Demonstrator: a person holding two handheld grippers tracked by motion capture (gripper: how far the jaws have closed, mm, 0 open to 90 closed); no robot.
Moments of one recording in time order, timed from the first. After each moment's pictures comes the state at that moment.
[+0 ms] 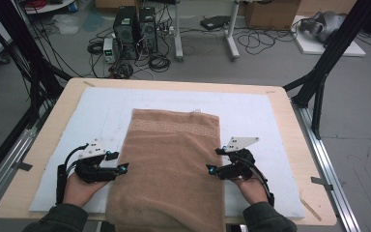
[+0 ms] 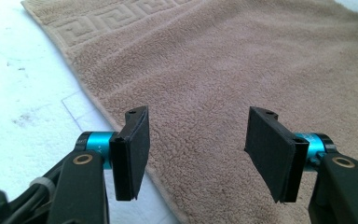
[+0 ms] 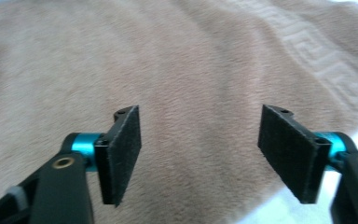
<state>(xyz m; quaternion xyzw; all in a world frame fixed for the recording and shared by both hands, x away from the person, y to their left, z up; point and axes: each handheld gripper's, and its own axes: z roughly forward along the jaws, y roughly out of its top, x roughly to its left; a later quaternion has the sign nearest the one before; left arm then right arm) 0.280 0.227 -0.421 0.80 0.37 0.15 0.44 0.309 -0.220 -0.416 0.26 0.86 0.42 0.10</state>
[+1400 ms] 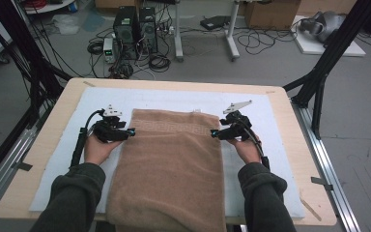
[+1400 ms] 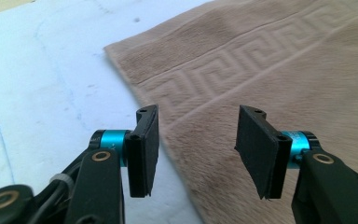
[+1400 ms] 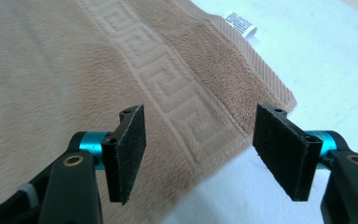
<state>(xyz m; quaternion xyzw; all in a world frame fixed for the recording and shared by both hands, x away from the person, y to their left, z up) 0.401 0.207 -0.419 0.80 0.42 0.19 0.38 0.427 -0.227 -0.409 0.33 0.86 0.36 0.13</state>
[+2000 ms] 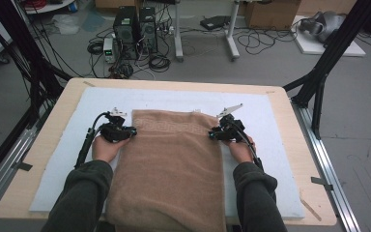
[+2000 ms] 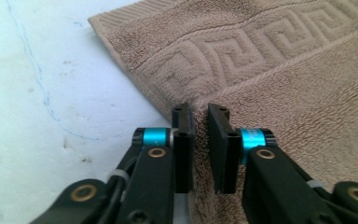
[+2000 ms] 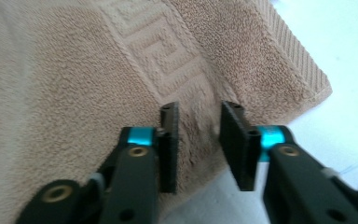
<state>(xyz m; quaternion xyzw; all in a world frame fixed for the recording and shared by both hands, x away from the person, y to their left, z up) 0.414 0.201 -0.441 0.79 0.46 0.15 0.37 0.437 -0.216 -0.437 0.33 0.87 0.34 0.10</state>
